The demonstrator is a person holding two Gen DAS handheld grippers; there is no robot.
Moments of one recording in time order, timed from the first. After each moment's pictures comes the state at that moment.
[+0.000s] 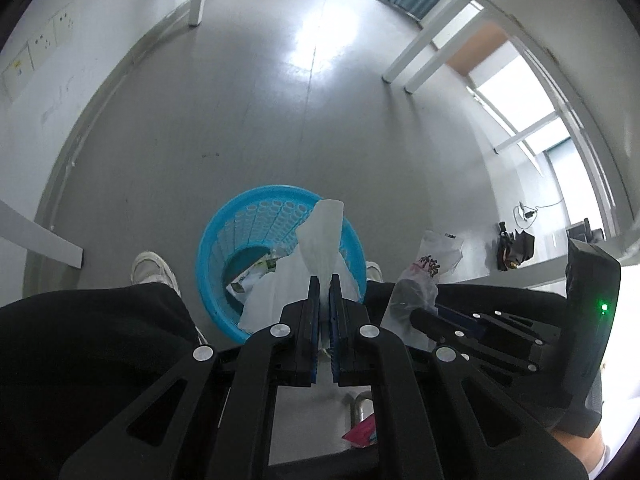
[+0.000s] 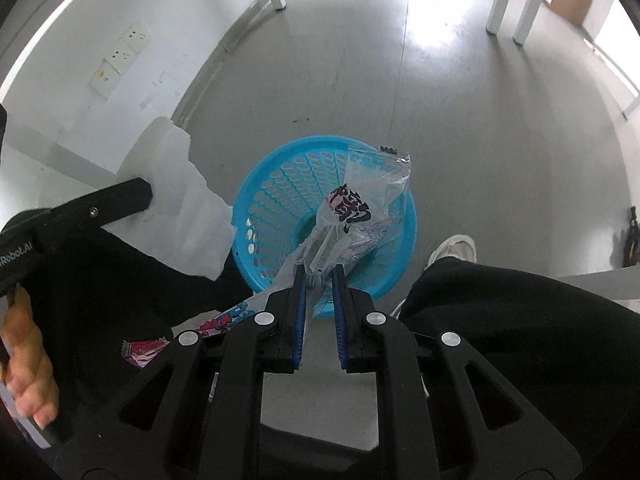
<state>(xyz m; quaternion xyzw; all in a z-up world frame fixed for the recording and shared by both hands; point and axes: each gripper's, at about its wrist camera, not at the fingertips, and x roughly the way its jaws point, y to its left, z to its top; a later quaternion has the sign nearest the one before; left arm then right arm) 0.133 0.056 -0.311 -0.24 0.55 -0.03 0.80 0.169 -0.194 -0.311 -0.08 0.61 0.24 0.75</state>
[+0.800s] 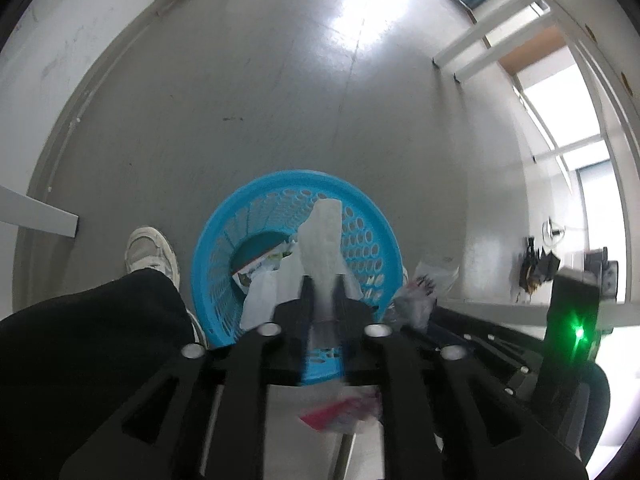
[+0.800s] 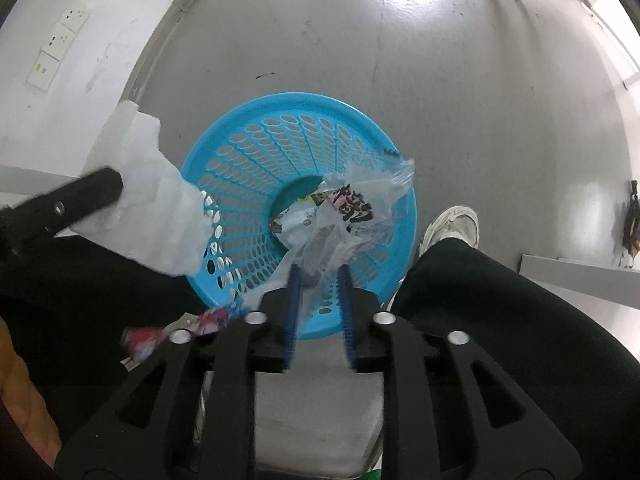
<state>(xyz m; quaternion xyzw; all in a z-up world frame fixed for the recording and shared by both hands) 0.187 0.066 -0.368 -0.28 0.59 0.02 0.76 0.226 -0.169 -0.399 -0.09 0.68 0.18 0.70</state>
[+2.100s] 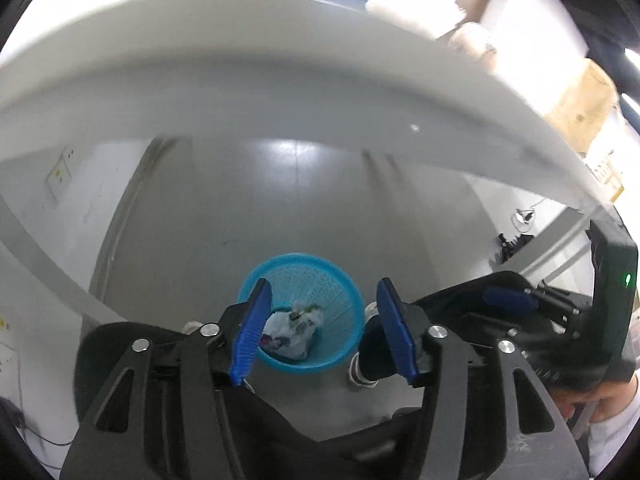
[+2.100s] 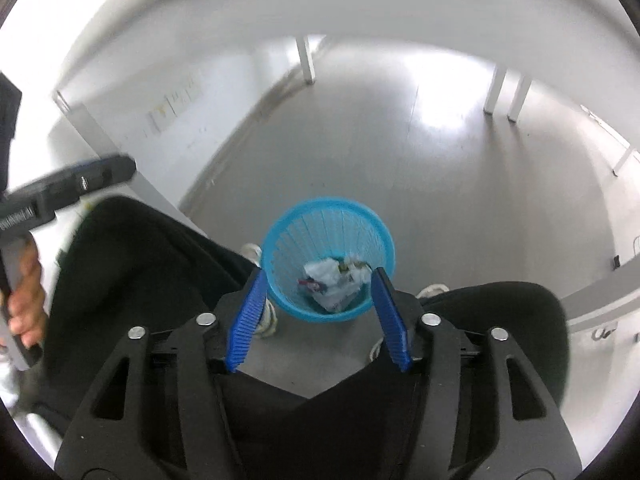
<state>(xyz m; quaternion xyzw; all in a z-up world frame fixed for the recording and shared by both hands) 0.031 0.036 -0.170 -0.12 0.41 -0.04 0.90 0.082 -0.252 -0.172 -0.08 0.48 0.29 0.83</state>
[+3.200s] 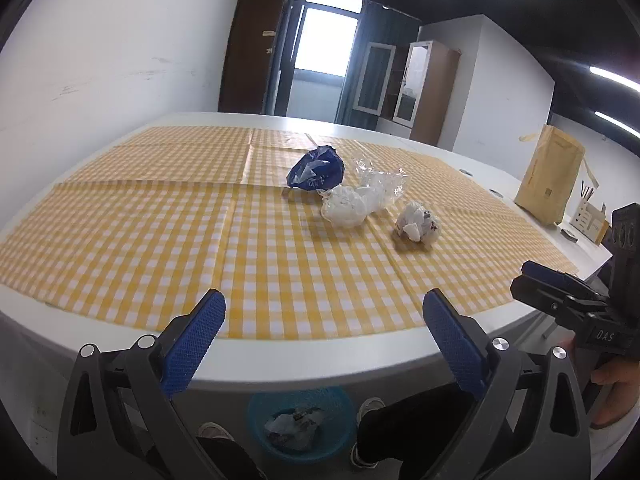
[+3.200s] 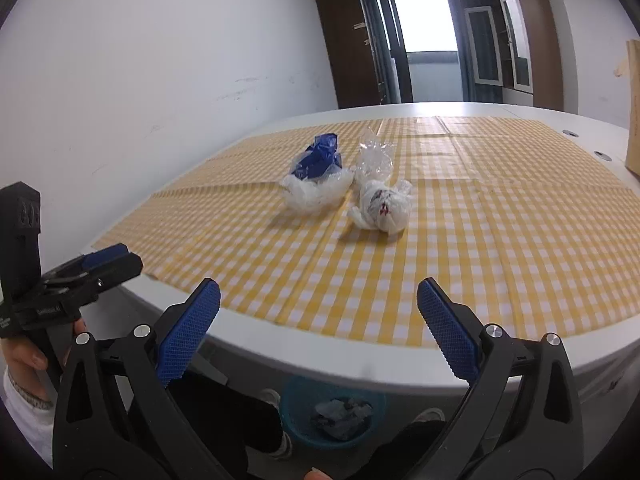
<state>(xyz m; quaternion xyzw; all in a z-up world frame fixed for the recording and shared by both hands) 0.057 0.031 -0.011 -0.09 0.26 -0.03 0.96 0.121 -0.285 0.022 0.02 0.27 0.30 0.91</state>
